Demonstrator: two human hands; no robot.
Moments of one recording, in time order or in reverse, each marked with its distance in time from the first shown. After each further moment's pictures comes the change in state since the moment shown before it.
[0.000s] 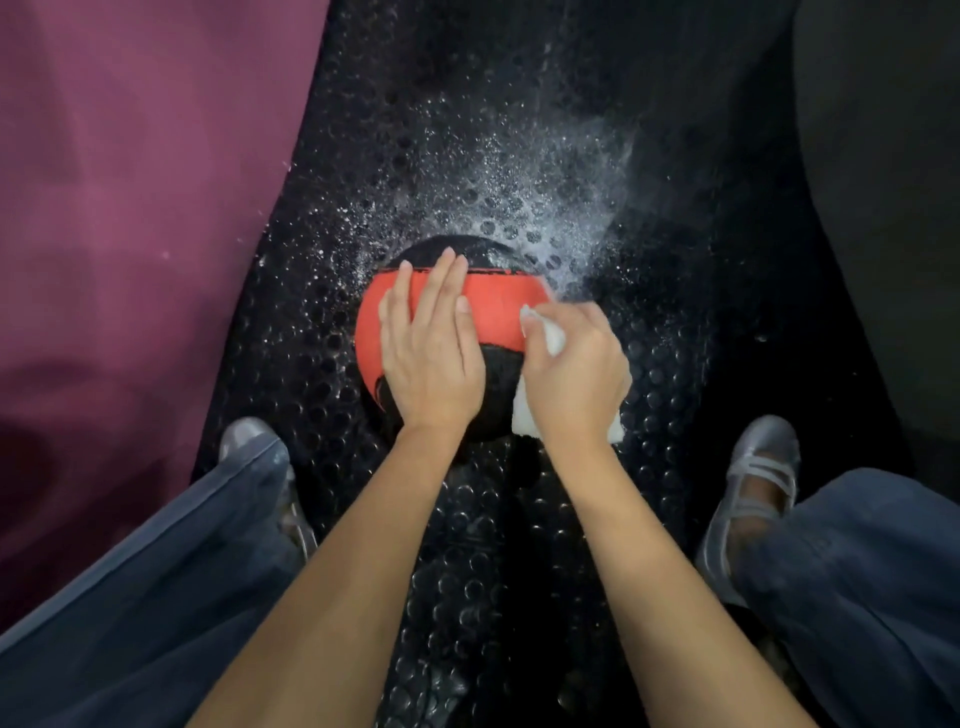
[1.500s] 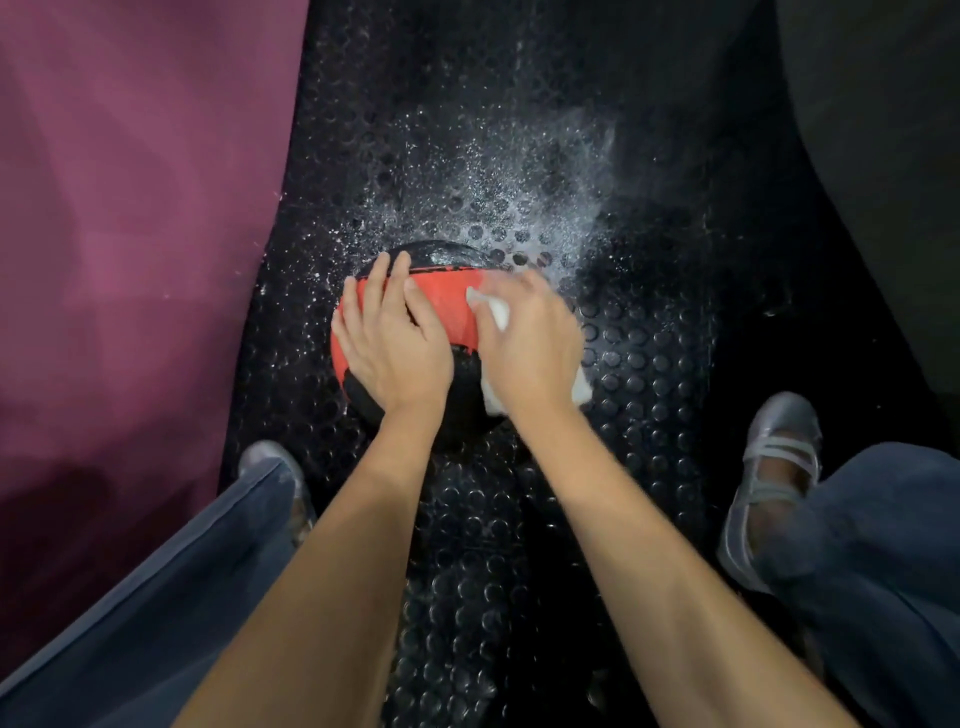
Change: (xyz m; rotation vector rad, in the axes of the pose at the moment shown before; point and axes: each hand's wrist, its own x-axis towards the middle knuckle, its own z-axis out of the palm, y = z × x) left_hand 0.025 0.001 0.000 0.083 -0.012 -0.280; right_hand 0.022 -0.013 0.013 0.052 -0.109 -0.103
